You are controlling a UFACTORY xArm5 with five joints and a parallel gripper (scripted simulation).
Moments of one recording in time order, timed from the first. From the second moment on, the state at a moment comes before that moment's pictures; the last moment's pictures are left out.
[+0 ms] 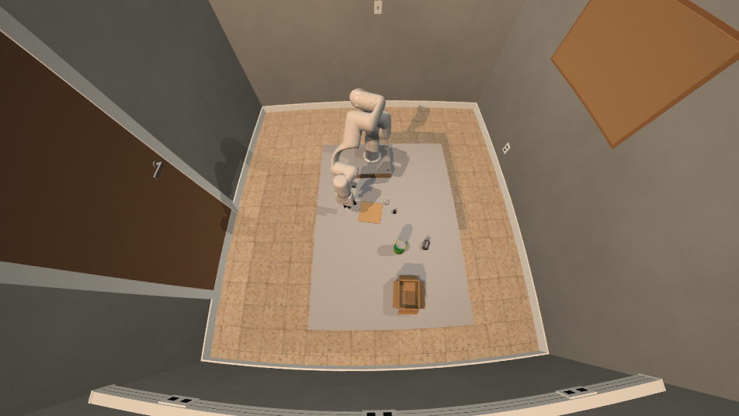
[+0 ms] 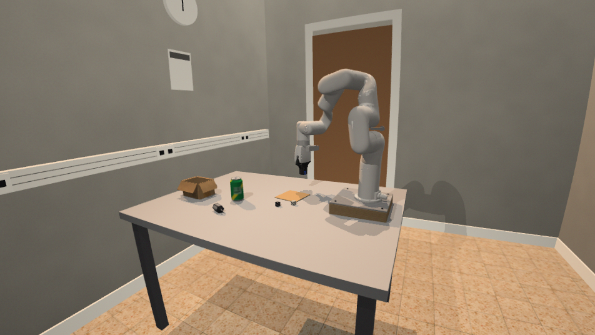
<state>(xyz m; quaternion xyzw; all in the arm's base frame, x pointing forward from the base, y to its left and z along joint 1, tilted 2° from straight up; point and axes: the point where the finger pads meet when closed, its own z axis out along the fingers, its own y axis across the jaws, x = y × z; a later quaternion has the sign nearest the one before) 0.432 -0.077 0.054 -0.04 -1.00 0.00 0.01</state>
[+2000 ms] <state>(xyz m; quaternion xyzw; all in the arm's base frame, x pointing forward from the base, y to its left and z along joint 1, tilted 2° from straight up) 0.424 -0.074 0.053 -0.07 -0.89 0.04 -0.44</state>
